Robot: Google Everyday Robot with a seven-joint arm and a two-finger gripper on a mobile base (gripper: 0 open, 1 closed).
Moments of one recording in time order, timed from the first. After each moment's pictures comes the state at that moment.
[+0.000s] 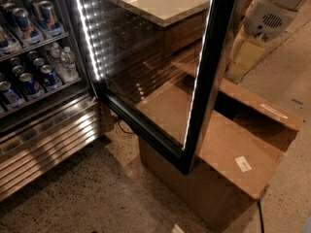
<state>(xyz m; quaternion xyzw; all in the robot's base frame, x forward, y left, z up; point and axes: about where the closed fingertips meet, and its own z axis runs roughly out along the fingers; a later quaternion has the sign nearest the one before) 0.561 -0.203 0.936 -0.58 0.80 0.08 0.12</state>
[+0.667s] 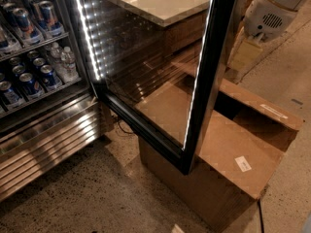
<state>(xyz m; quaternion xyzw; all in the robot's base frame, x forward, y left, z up) 0.561 -0.203 0.936 -0.58 0.80 0.08 0.12</state>
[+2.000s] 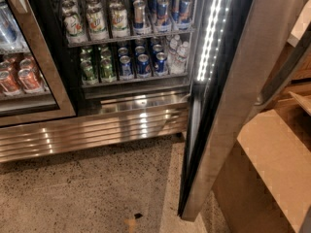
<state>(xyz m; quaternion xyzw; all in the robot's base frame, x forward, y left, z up) 0.561 -0.203 0.936 -0.58 0.80 0.08 0.12</state>
